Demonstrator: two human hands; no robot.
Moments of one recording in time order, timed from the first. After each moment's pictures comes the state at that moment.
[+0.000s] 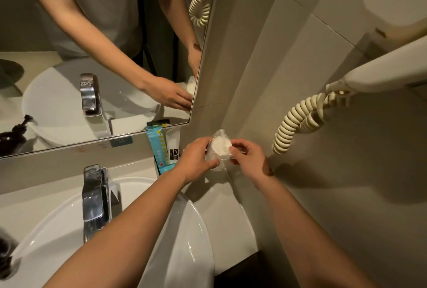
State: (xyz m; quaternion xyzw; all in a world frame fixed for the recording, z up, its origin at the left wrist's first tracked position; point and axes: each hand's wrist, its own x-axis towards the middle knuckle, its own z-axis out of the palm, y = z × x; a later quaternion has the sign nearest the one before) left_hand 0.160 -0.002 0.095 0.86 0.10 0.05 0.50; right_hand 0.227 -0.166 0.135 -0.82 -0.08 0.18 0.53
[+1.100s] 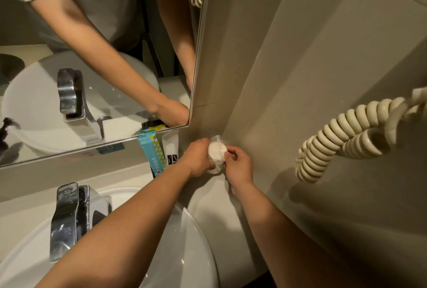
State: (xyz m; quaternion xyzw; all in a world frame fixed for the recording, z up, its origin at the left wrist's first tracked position) left_hand 0.225 0.018 0.043 0.91 0.15 -0.07 0.39; right_hand 0.253 -0.116 0.035 -0.79 0.07 0.15 0.59
